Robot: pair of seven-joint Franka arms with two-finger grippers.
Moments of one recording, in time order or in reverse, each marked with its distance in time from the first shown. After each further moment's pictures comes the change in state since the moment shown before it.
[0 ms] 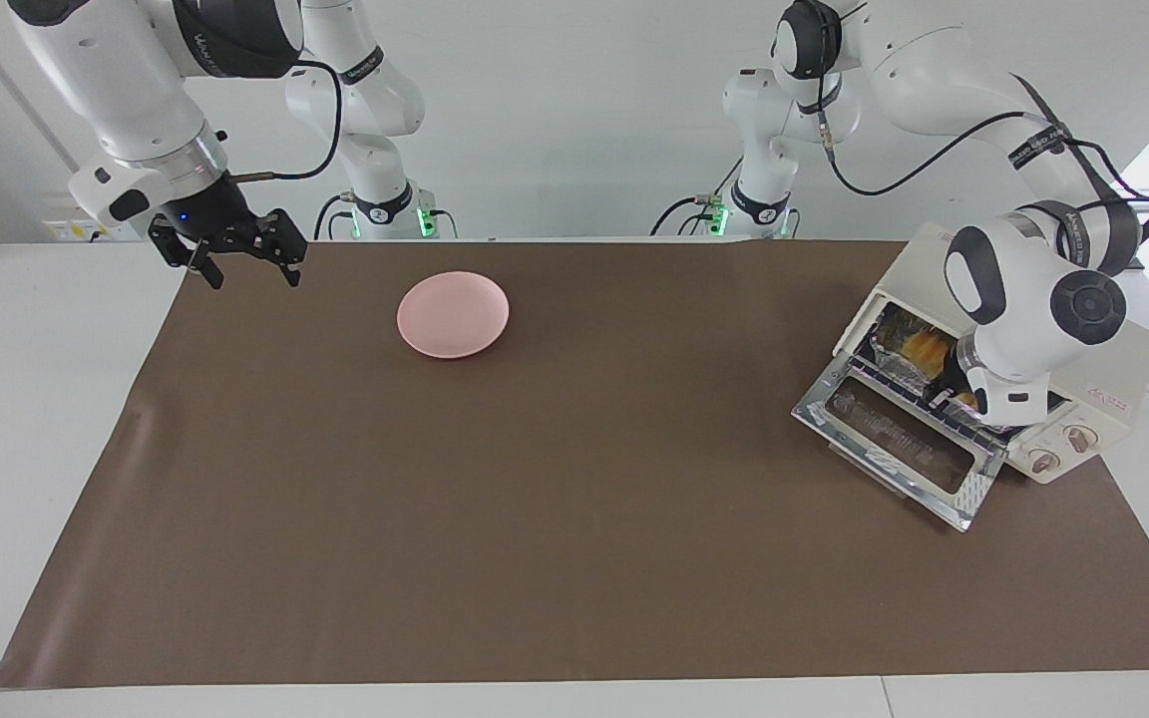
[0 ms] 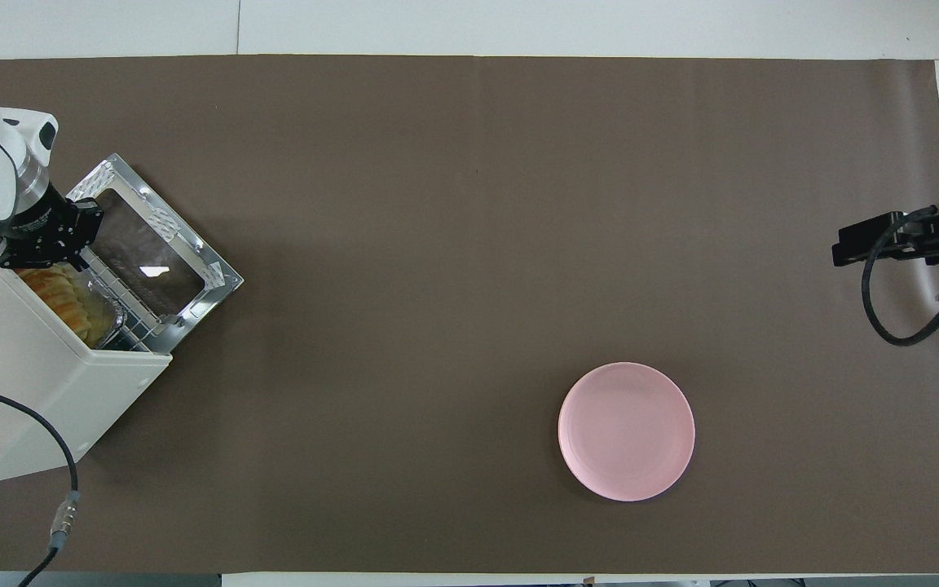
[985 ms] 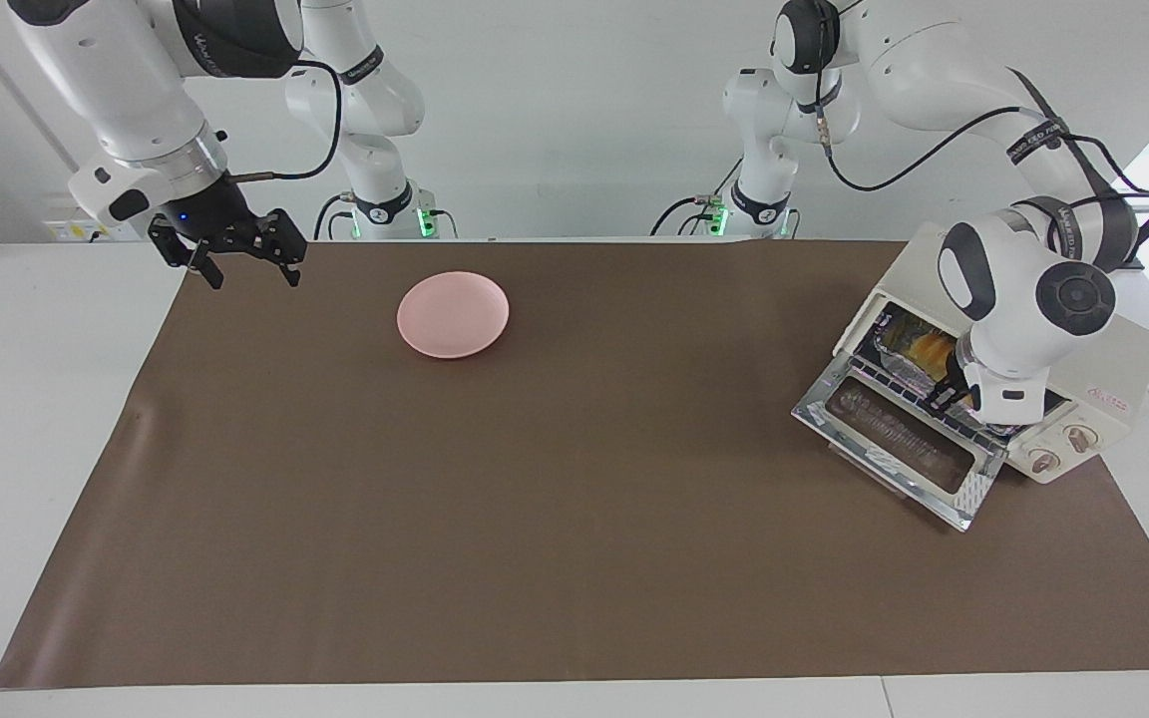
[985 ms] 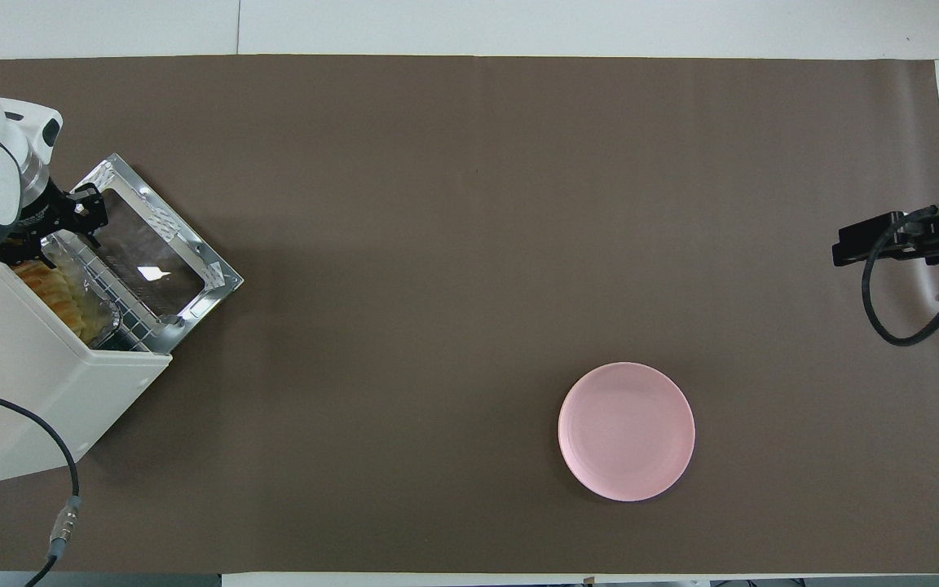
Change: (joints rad) left arm -0.013 -0.015 -0.002 0.006 0.040 0.058 0.071; right arm 0.000 0.000 0.000 0.000 0.000 0.000 0.000
